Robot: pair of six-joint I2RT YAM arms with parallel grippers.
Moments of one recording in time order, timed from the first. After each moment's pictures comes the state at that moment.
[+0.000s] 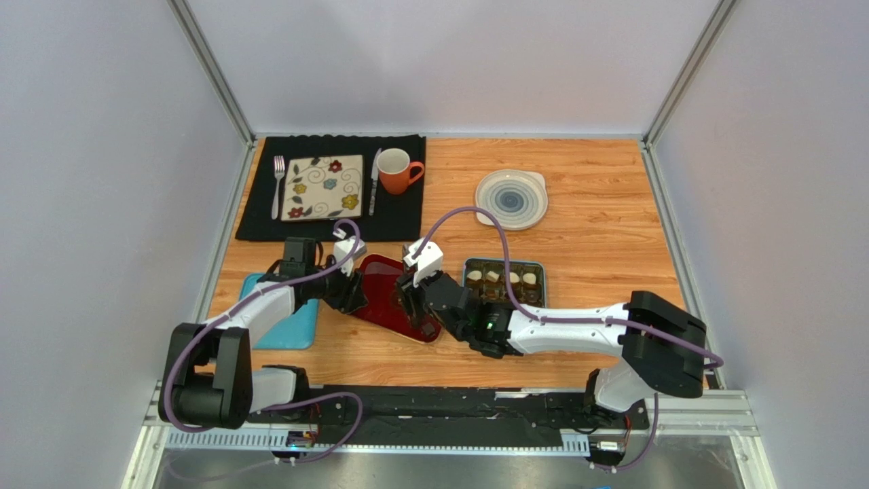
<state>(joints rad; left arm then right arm) -0.10 1.25 0.49 -0.22 0.61 0.38 1.23 1.51 0.83 0.37 0.49 0.25</state>
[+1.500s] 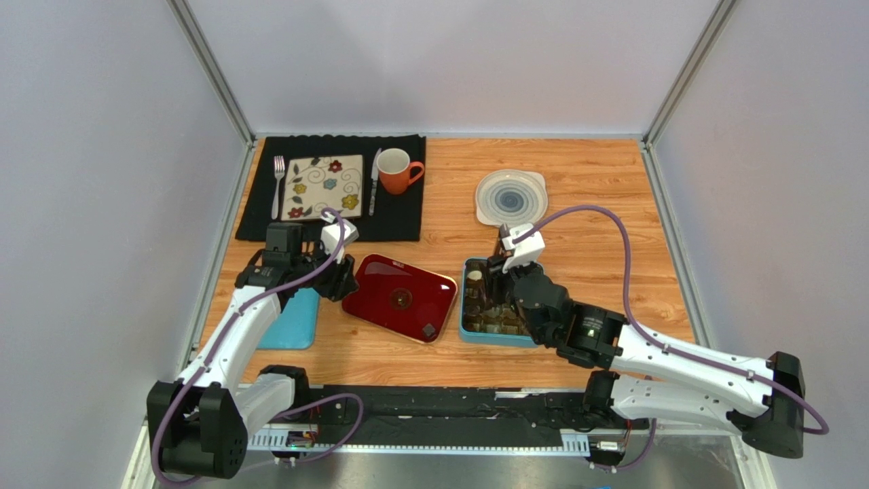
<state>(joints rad) -0.10 1.02 0.66 -0.52 0.56 0.39 1.15 0.90 0.72 -0.10 0.71 0.27</state>
